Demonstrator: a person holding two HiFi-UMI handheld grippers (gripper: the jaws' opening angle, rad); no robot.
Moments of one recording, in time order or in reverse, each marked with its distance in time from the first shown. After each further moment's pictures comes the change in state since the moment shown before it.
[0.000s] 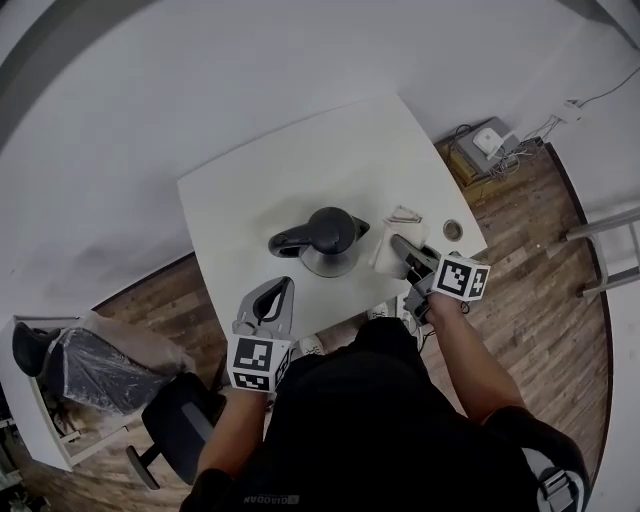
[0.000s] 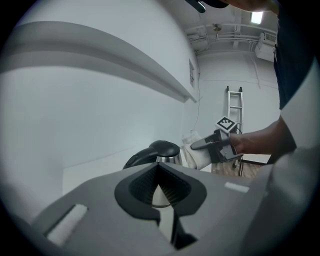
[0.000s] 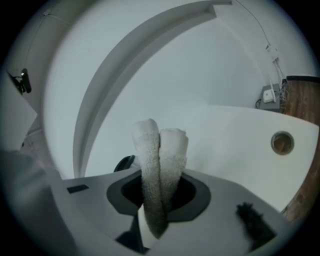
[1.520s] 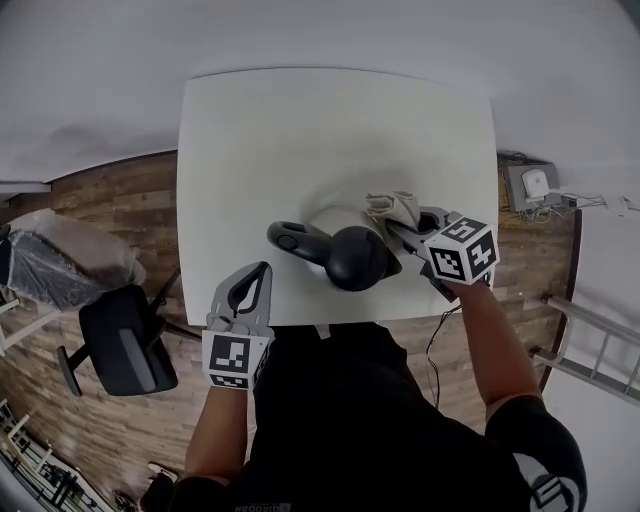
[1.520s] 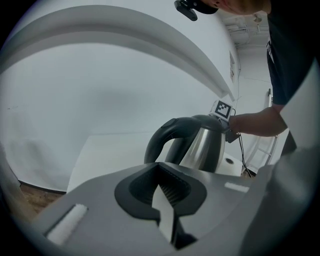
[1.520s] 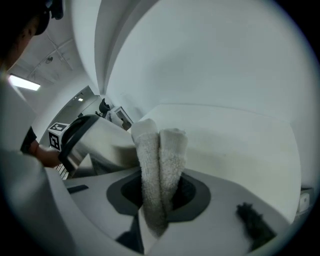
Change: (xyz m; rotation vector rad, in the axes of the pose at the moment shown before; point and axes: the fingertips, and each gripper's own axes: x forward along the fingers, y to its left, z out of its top) left arm 0.035 0.058 -0.075 -0.255 0.099 0.305; right arm 0.147 -0.009 -0.011 -0.752 0.829 0.191
